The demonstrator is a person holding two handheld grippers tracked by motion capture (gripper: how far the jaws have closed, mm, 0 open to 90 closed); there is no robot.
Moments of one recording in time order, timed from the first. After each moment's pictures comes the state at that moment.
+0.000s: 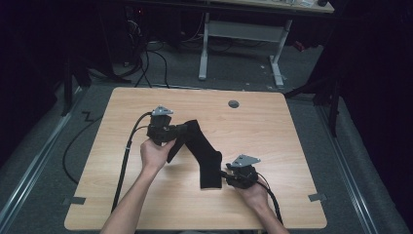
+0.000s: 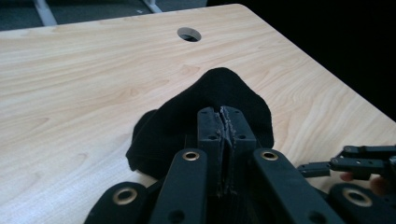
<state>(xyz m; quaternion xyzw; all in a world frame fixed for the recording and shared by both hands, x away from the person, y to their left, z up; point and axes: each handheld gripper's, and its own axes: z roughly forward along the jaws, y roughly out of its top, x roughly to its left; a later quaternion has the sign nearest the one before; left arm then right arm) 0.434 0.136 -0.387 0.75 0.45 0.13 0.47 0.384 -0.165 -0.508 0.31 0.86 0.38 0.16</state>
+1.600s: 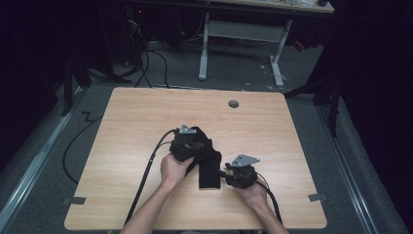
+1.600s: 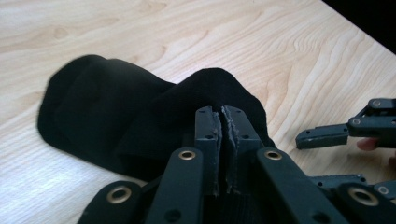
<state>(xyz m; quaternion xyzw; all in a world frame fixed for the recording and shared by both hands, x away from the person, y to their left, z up) 0.432 0.077 -0.456 0.79 0.44 0.09 0.42 0.385 -0.163 -0.508 0.31 0.86 0.38 0.16</state>
